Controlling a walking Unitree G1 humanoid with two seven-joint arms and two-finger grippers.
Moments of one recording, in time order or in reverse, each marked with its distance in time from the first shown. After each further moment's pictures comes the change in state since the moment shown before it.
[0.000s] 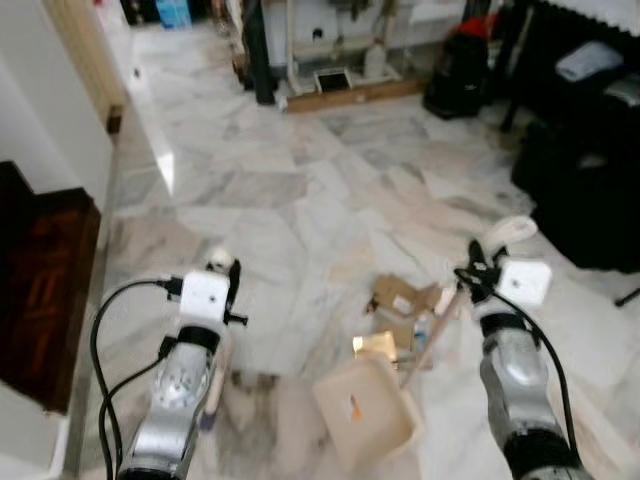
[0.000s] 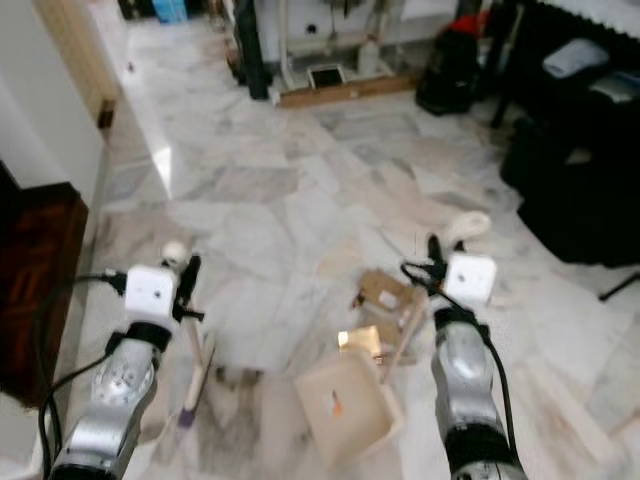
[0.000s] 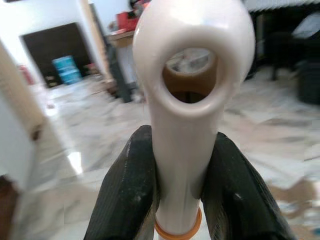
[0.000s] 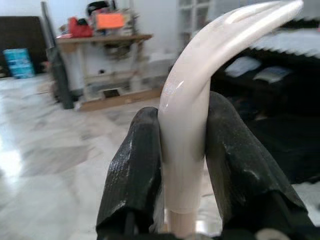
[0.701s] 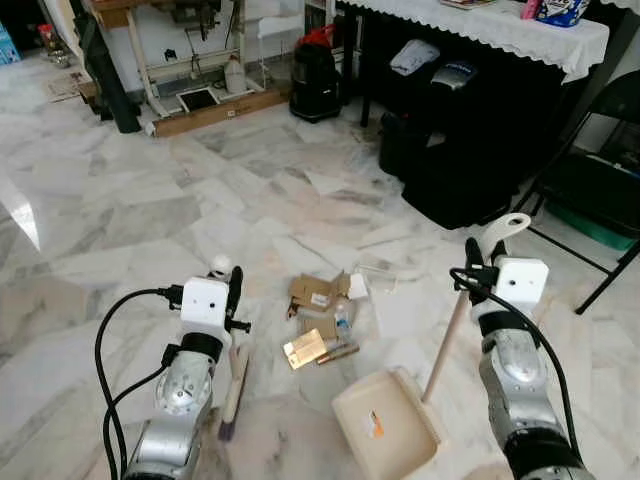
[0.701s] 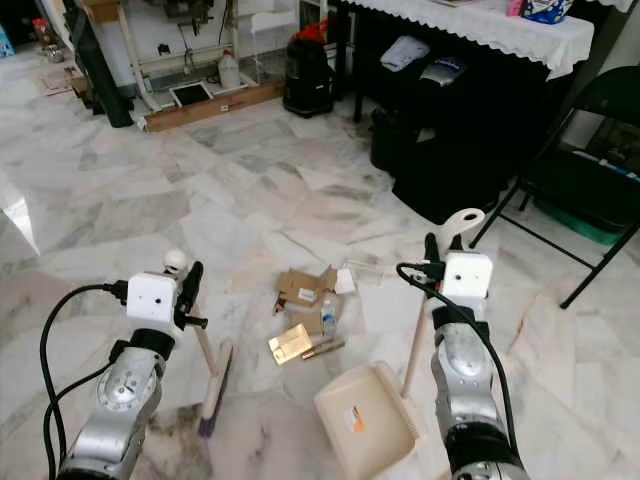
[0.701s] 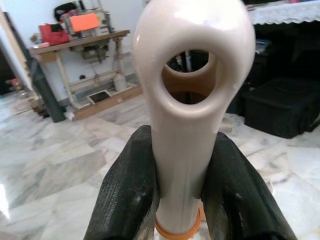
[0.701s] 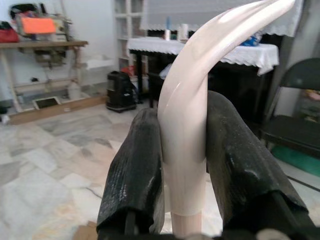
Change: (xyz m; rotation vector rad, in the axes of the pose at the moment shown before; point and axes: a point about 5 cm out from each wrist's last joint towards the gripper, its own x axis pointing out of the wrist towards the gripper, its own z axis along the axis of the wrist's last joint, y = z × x) left arm -0.004 0.000 -0.004 -0.036 0.013 0.016; right arm 0.000 0.001 0.002 -0.017 -0.010 0.023
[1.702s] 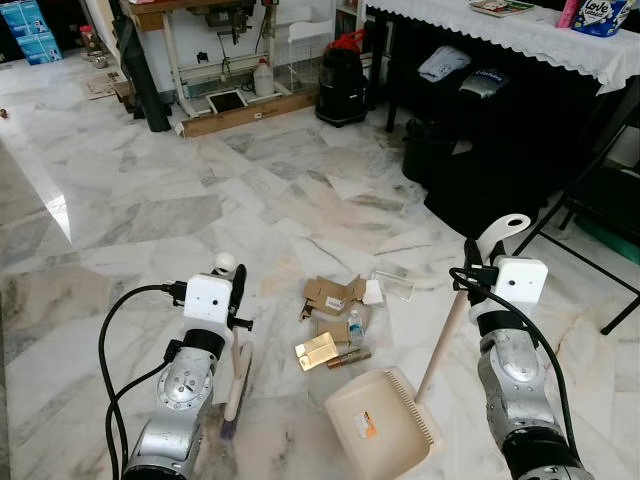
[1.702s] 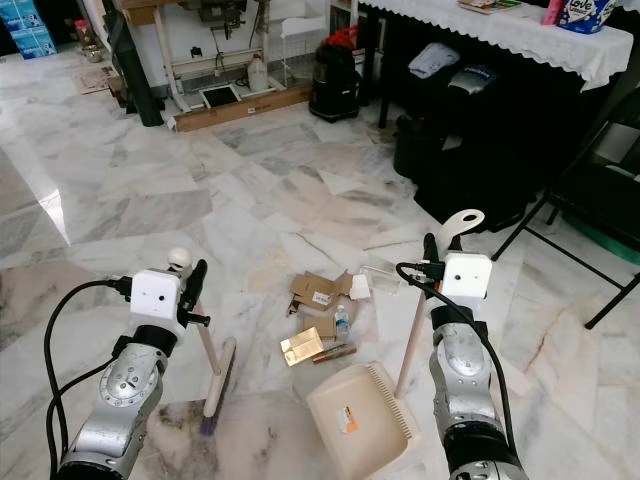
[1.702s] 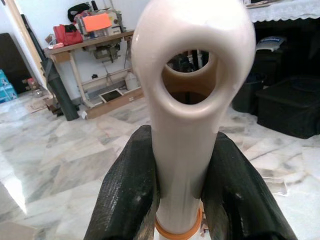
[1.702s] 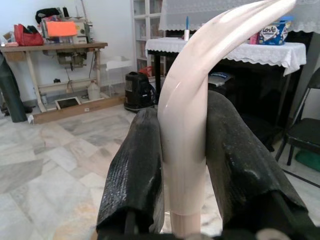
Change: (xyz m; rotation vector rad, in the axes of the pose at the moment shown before) left arm 0.005 0.003 -0.001 0.020 -0.005 -0.019; right arm 0.005 0.004 0.003 0.021 -0.009 0.004
